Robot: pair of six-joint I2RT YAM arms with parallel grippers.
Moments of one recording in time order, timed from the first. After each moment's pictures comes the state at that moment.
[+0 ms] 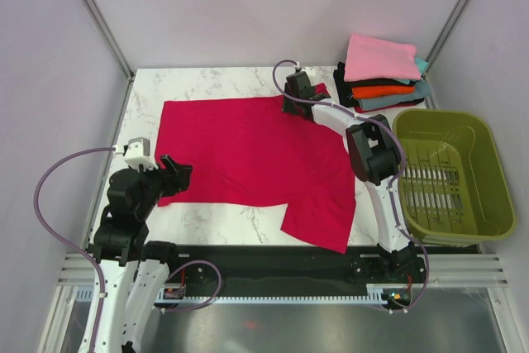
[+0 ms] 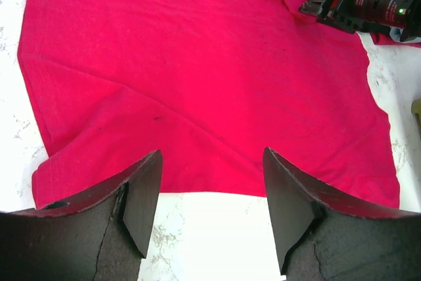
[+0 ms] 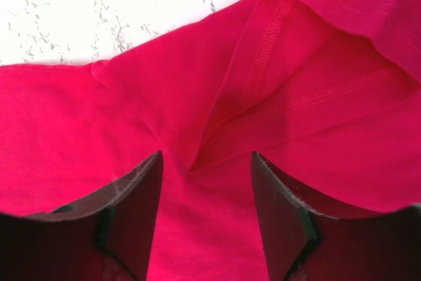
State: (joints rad) left arm -0.10 0.40 0.68 -0.62 0.09 -0.38; right arm 0.46 2.31 1.80 -0.21 0.28 0.45
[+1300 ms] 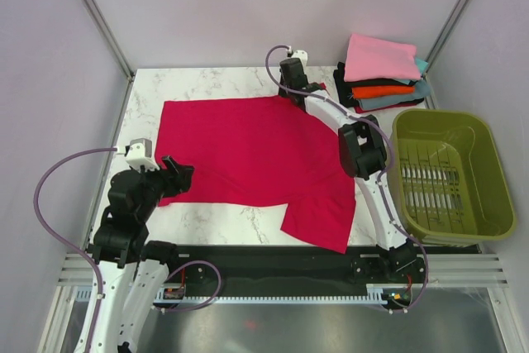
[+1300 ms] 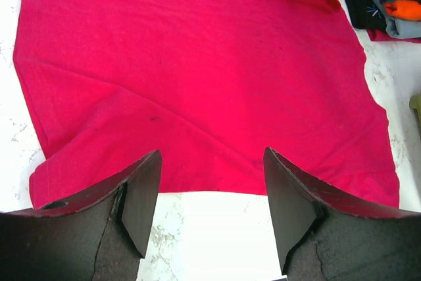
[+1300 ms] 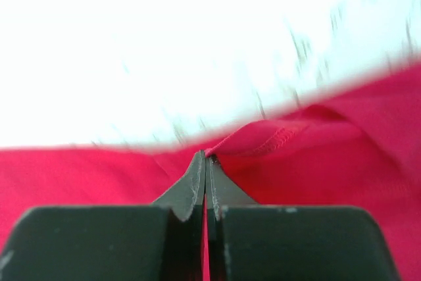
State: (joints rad) left arm -0.14 0.39 0.68 -0.62 0.06 -0.38; right arm 0.46 2.47 2.10 -0.23 0.29 0.41
